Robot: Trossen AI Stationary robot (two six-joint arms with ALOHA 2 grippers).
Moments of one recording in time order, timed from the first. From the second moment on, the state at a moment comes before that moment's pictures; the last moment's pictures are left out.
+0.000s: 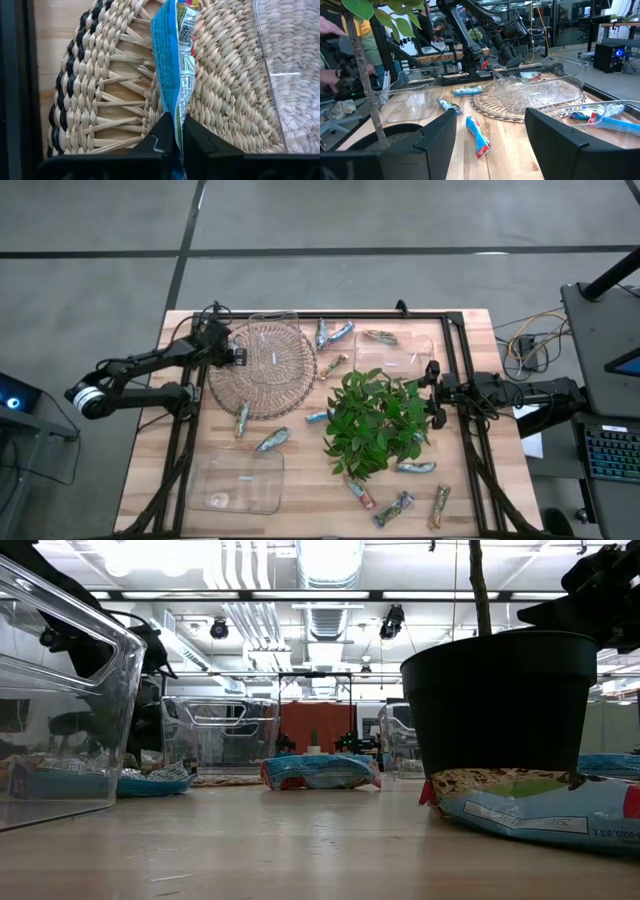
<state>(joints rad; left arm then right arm) 0.92 1.05 0.40 -0.41 -0.10 -0.57 0.09 0.03 0.01 0.03 0.13 0.16</state>
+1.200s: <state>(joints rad) 0.92 0.44 0.54 -0.49 -0.01 -0.31 0.09 0.03 0.01 0.03 0.13 0.16</state>
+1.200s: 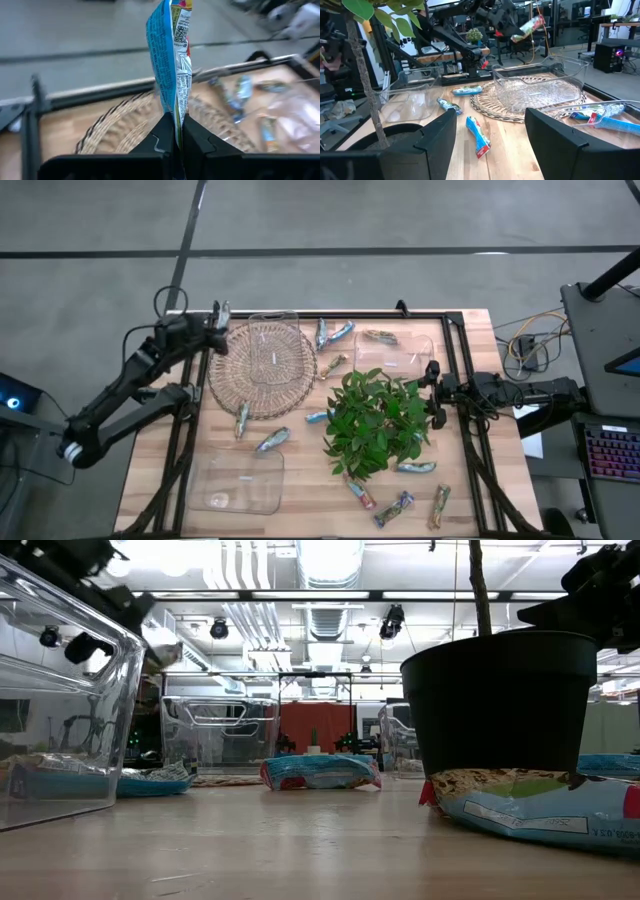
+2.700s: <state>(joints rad) 0.52 0.87 0.61 0.20 0.20 -0.15 0.09 0.03 0.01 0.03 0.13 0.16</state>
